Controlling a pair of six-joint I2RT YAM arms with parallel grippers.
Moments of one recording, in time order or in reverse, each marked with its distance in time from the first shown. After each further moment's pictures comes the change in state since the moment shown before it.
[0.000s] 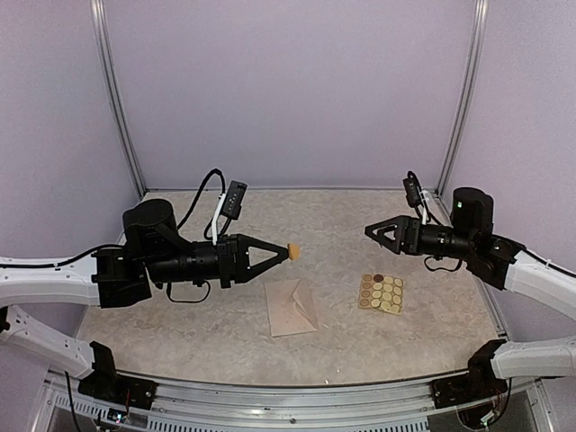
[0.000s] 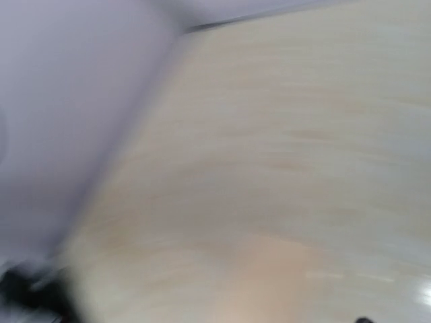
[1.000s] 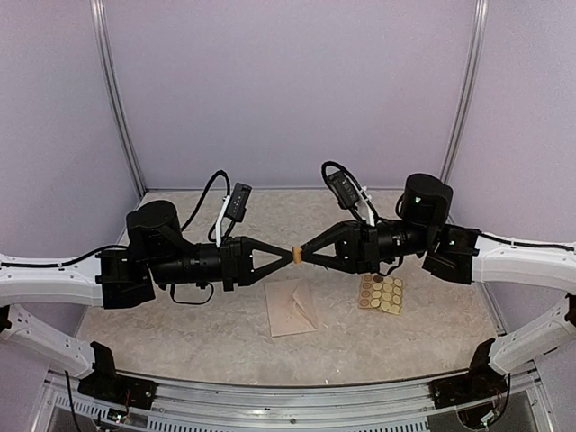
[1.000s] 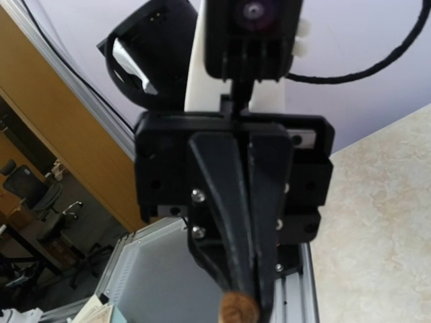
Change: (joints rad) left arm -0.013 0.024 0.001 0.035 0.027 -0.001; right arm 0.449 0.276 0.217 0.358 -0.322 0.024
